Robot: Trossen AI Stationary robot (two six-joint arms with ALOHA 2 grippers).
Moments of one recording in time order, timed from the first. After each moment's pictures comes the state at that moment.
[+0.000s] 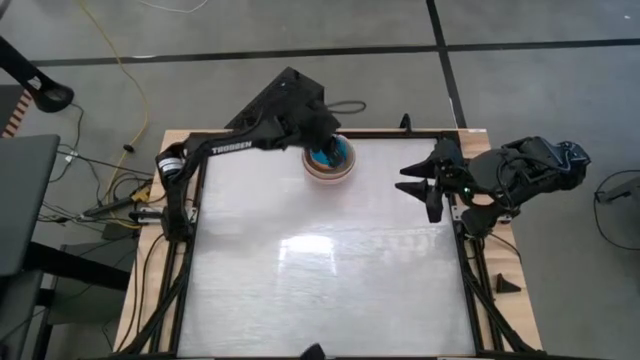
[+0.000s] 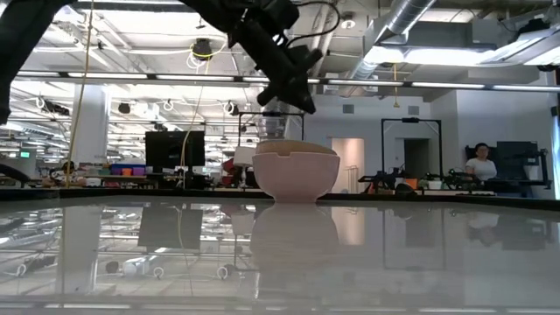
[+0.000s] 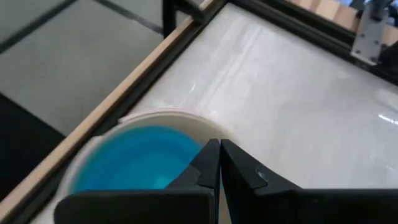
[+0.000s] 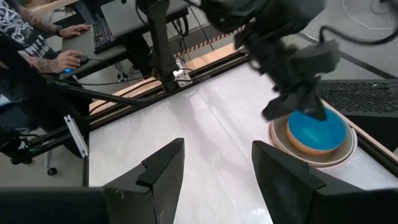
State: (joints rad) left arm 0.42 1.91 1.67 -0.38 -0.01 -0.16; right arm 0.38 1.11 1.68 -1.04 0.56 0.57
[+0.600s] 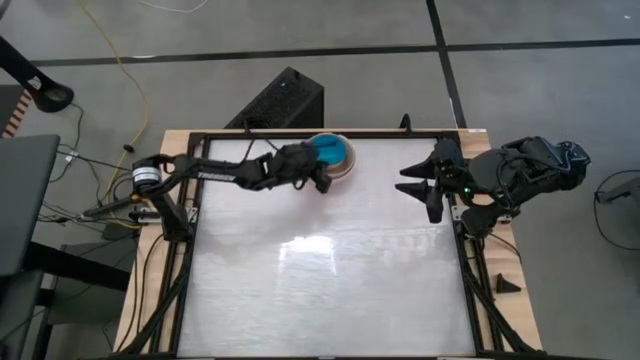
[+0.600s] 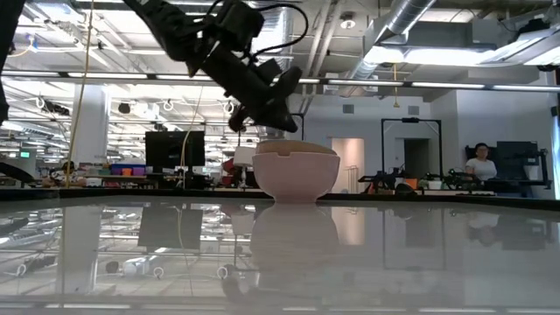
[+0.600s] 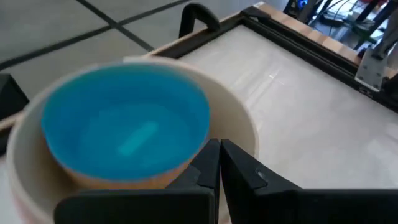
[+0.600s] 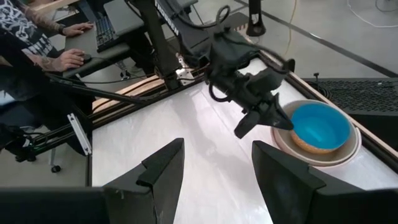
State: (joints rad) left arm 0.30 1.71 1.04 0.27 -0.25 -0.33; right arm 0.38 1.11 1.68 -1.04 0.55 0.57
